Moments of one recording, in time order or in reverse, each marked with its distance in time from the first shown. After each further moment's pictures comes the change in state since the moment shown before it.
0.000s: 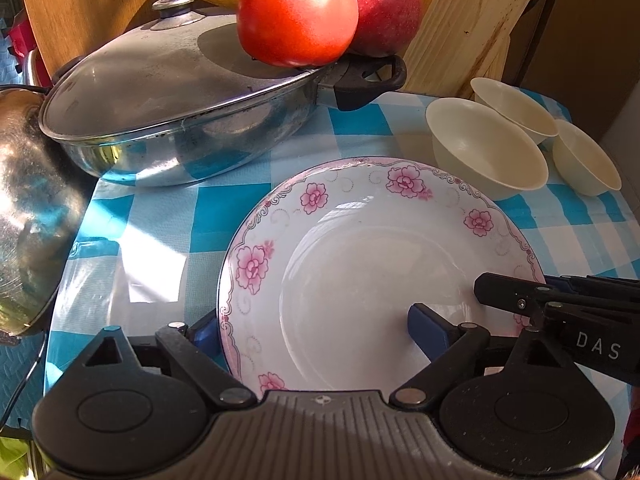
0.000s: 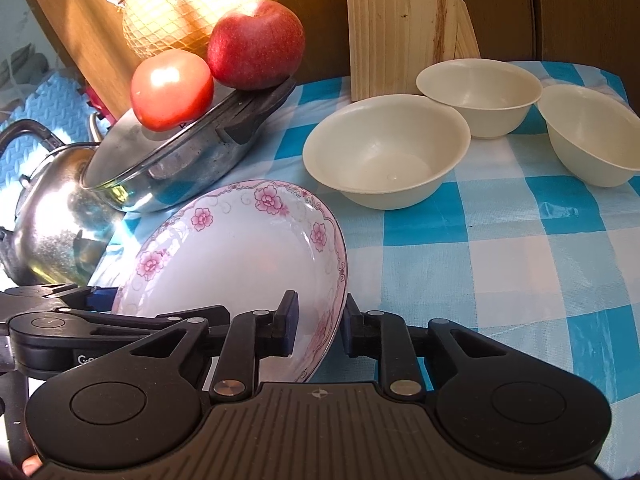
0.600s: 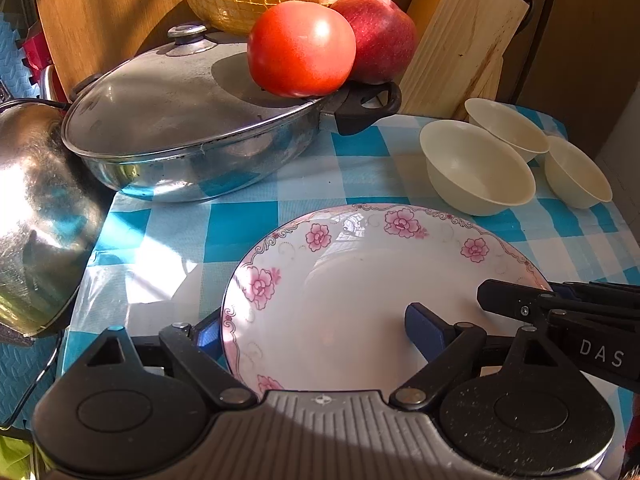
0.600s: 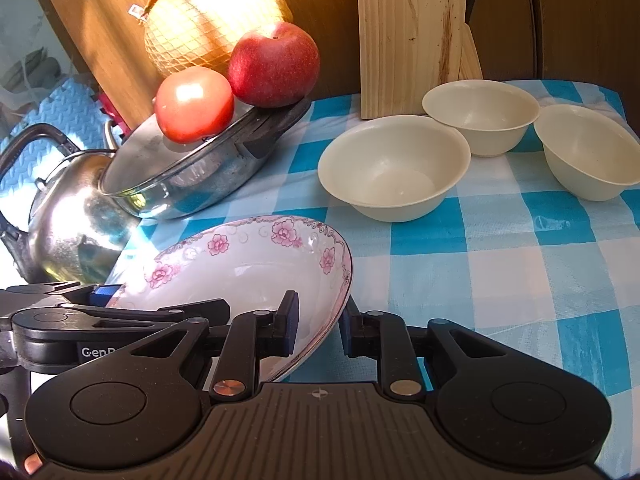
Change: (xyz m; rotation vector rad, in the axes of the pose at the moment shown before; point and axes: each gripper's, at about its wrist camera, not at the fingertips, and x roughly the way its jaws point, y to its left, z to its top) left arm -0.022 -0.003 -0.004 0.008 -0.064 0.017; right arm -0.017 0.005 -0.002 -0.023 -0.039 0.011
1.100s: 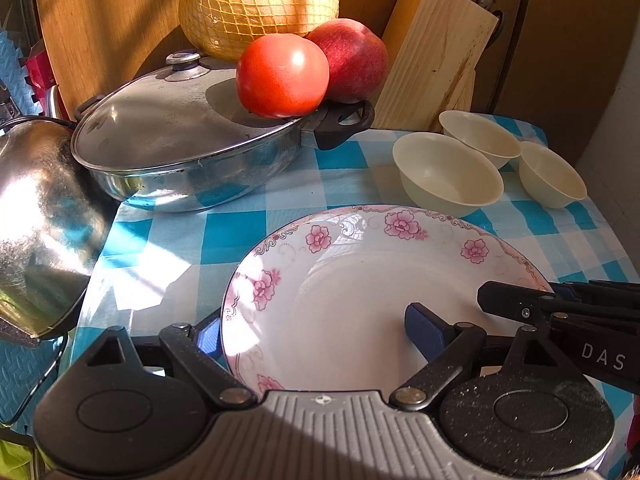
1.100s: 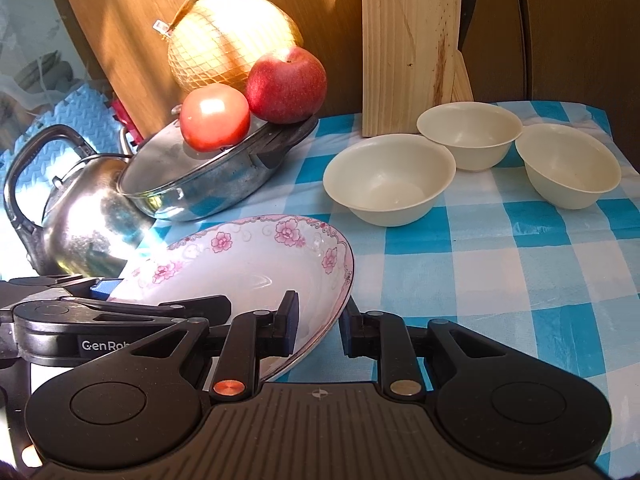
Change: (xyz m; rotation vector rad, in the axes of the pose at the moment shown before) left arm -0.027 -0.011 -0.012 0.026 -0.057 -0.018; right arm -0.033 0.005 -0.011 -0.028 -0.057 -0.005
